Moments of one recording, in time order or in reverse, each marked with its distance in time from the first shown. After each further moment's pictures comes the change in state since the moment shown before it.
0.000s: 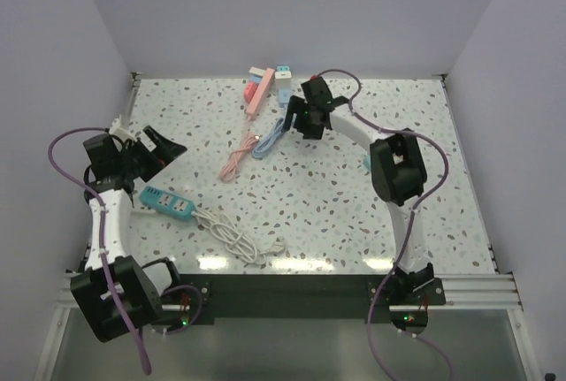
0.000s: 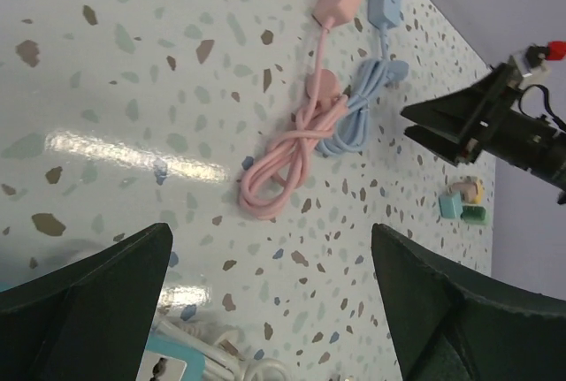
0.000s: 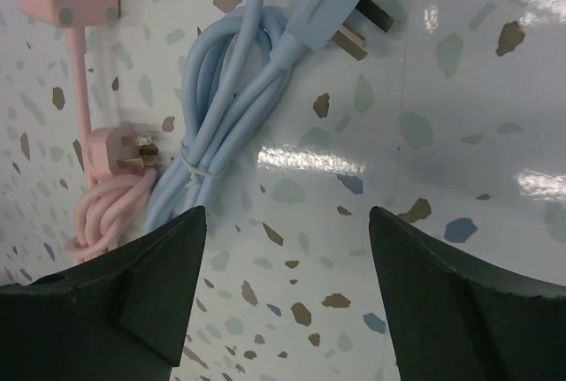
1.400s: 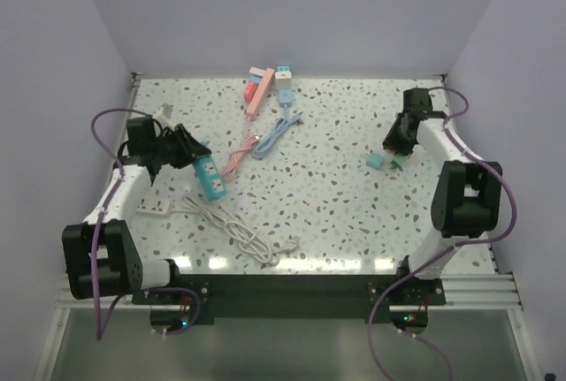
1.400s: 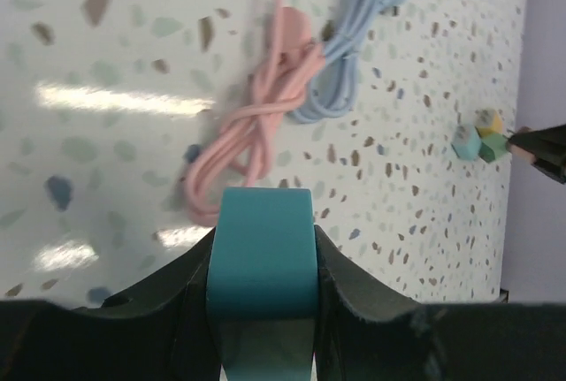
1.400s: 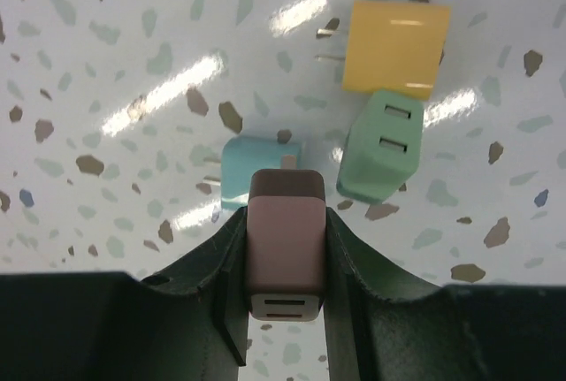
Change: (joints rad) left arm -0.378 0.244 0.100 0.132 -0.053 -0.048; right arm -0.449 -0.501 -0.543 -0.131 0.169 -0.137
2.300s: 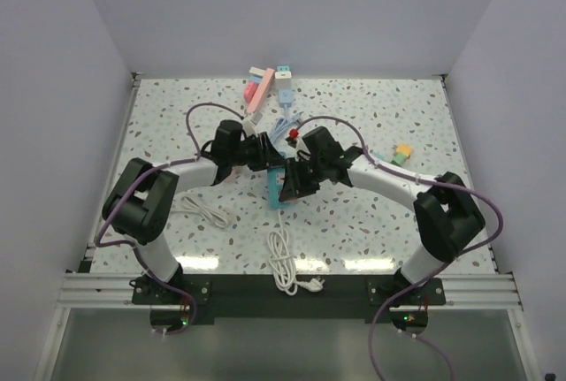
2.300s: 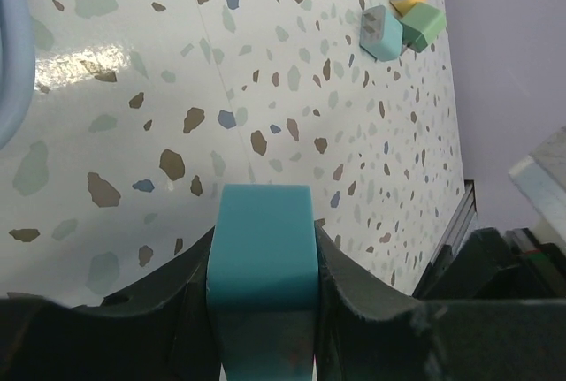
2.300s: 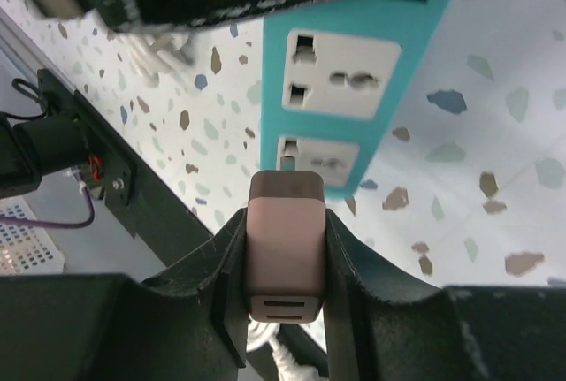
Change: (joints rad) left arm -0.474 0.418 0.034 0.493 -0.028 -0.196; right arm 0.686 -0.041 -0.166 0.261 -0.525 -0.012
